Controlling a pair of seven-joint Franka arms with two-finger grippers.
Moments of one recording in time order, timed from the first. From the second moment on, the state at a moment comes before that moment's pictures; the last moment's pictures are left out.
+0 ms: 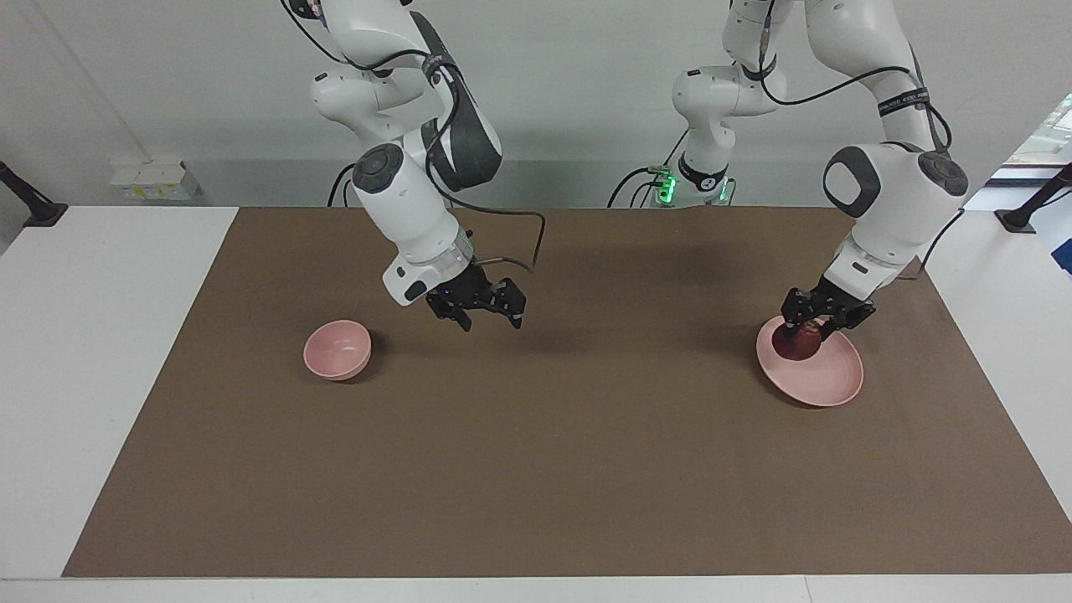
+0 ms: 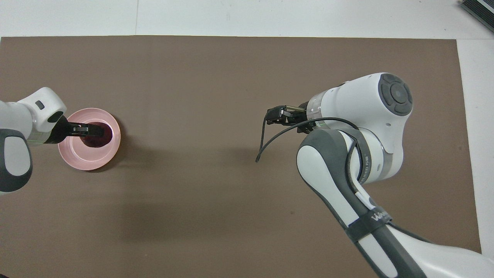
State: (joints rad) left arm -0.04 0.03 0.03 -2.07 -0.28 2.23 0.25; right arm 0.47 0.23 -0.13 -1.80 0.45 2.18 0.33
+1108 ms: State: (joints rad) left arm -0.34 0.00 -0.19 -2.10 -0.89 2.68 0.07; right arm 0.51 0.24 -0.12 -1.78 0.92 2.18 0.82
